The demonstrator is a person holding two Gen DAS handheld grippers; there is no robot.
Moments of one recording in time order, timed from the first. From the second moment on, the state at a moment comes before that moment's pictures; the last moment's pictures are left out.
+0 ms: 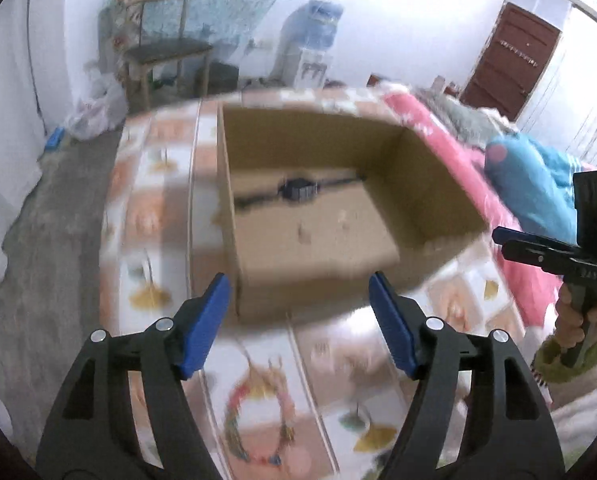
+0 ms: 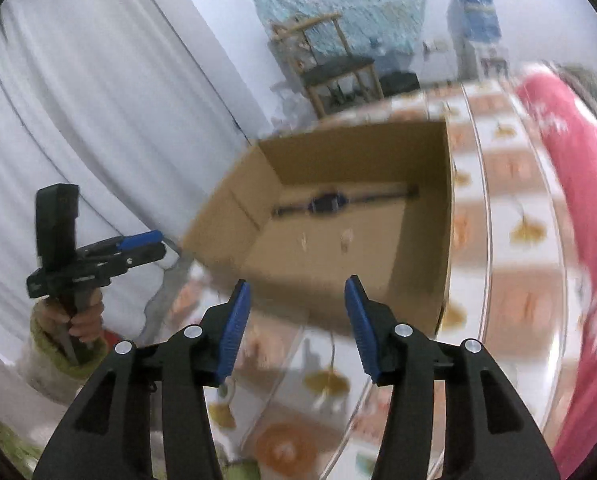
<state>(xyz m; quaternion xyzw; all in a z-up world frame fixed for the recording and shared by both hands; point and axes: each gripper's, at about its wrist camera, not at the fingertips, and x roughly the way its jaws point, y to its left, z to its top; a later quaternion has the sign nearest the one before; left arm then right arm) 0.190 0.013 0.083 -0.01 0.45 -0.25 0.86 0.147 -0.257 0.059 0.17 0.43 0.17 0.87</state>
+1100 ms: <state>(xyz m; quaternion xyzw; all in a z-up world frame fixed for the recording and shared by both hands) 0.133 -0.022 -0.022 0.13 0.51 -0.23 0.82 0.110 -0.202 -0.042 0.05 0.52 0.08 0.85</state>
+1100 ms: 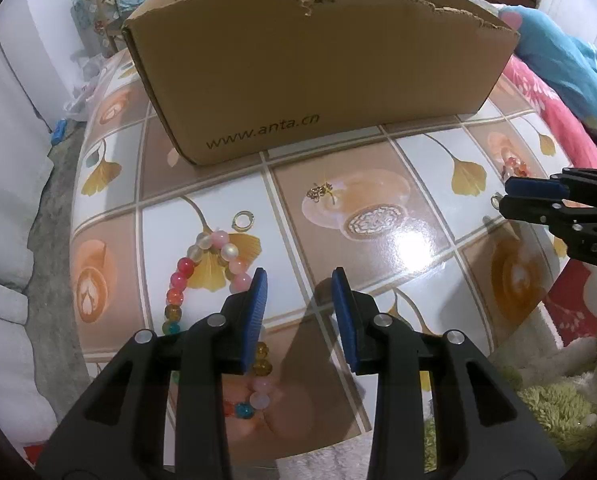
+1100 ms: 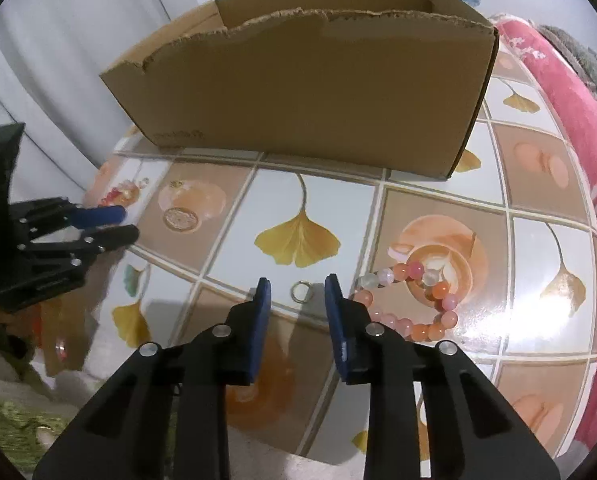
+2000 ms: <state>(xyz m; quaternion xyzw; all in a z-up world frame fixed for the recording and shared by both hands) 0.164 -0.015 -0.014 0.16 0.49 -0.24 0.83 0.105 -0.203 -0.043 0.03 0.51 0.07 0.85</state>
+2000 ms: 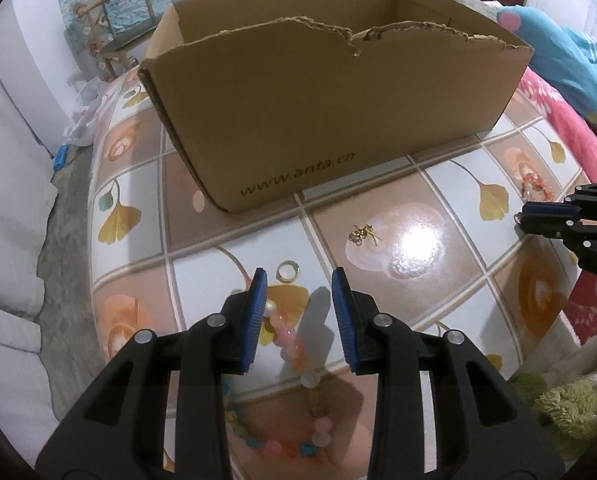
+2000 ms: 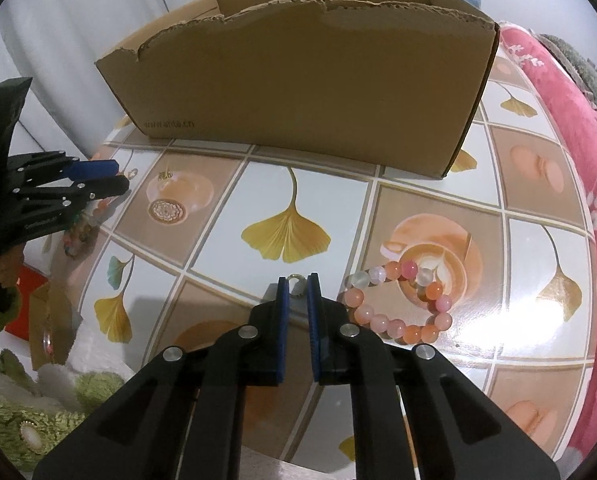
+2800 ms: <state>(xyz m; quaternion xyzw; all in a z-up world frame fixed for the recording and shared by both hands) 0.184 -0.015 -0.020 0.16 0.50 -0.24 0.82 0.103 -0.212 -0.041 0.04 0.51 0.08 0.85</state>
